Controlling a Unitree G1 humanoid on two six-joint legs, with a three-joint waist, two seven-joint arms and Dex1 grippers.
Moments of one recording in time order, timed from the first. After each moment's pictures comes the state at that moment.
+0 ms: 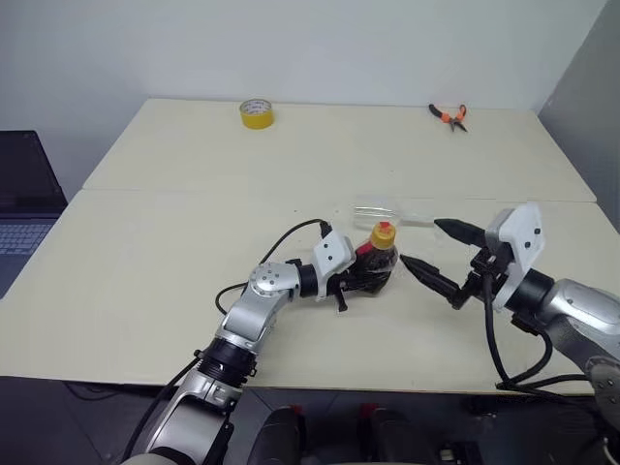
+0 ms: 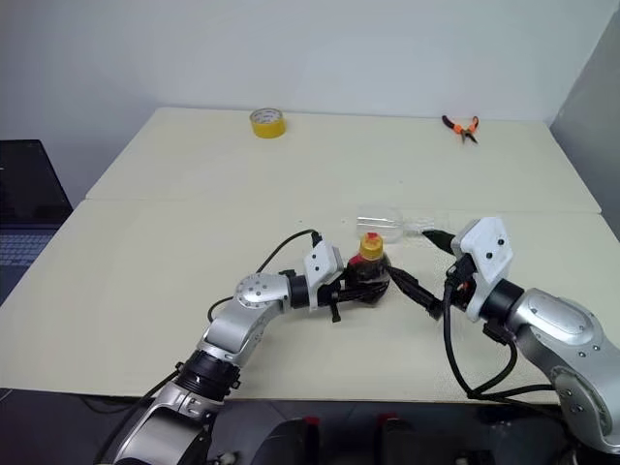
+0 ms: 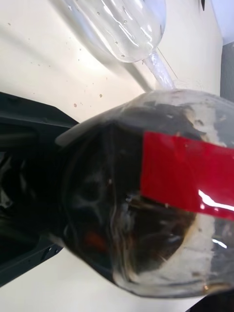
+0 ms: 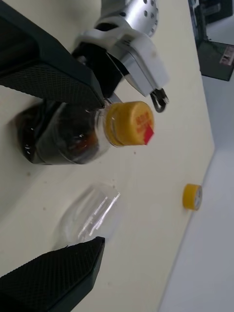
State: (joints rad) left arm -0.50 0.23 -0.30 0.18 -0.14 0.14 -0.91; right arm -0.13 -0.67 -0.23 -0.79 0.70 0.82 0.48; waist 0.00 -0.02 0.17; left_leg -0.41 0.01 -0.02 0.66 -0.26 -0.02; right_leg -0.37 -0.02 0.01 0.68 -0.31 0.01
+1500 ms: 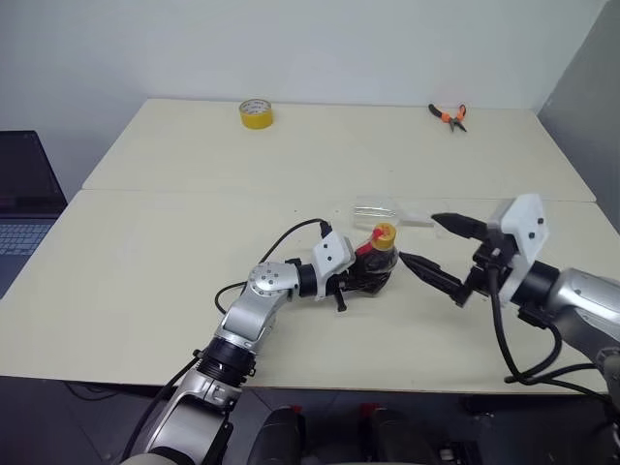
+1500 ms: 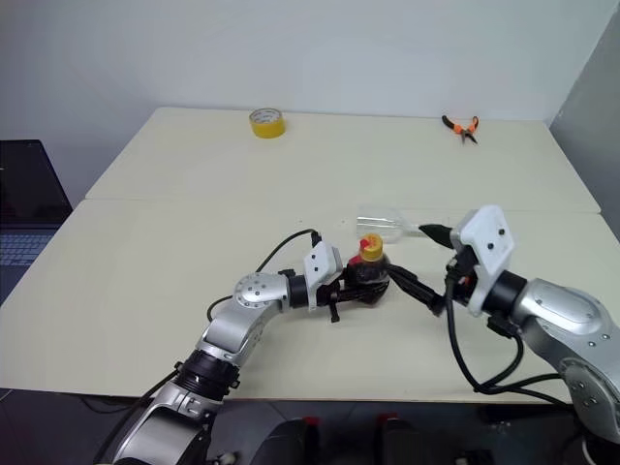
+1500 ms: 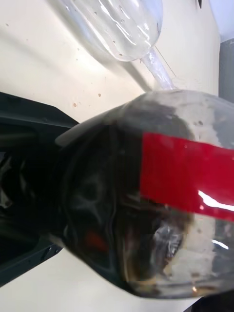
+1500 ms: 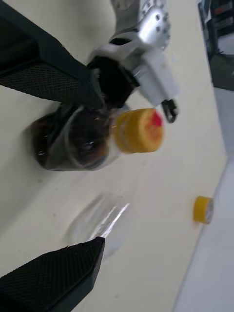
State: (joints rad) left arm -0.50 0.23 -0.30 0.18 -0.14 0.13 -0.93; right arm -0.23 -0.70 -0.21 -0.80 0.77 0.87 0.43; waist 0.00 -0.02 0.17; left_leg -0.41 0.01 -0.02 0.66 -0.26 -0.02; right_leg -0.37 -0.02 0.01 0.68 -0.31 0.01
